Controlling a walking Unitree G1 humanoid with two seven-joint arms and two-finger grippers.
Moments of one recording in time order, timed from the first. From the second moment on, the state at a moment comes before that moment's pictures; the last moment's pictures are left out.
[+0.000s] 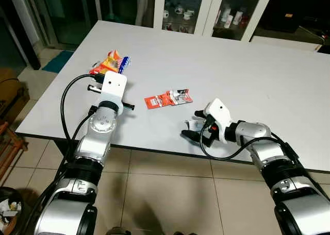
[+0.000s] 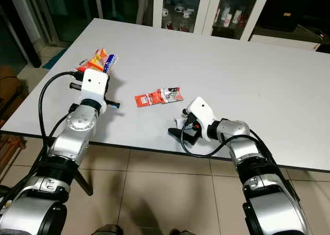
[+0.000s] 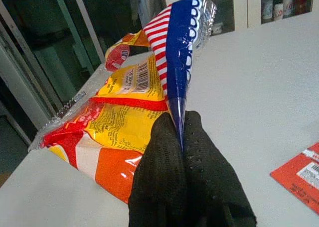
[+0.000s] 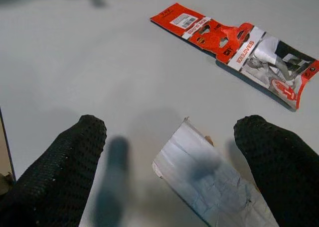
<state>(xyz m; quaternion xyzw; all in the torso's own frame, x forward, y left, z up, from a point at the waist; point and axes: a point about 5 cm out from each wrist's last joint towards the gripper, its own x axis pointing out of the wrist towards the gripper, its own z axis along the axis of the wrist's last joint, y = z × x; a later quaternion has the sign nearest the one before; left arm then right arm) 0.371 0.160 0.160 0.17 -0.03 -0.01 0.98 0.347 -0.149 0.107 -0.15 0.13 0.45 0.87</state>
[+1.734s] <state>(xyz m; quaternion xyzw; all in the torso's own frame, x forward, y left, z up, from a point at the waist) 0.368 0.155 0.158 0.17 -0.02 -0.03 0.99 0.349 -0.154 0.084 -0.17 0.17 0.40 0.89</state>
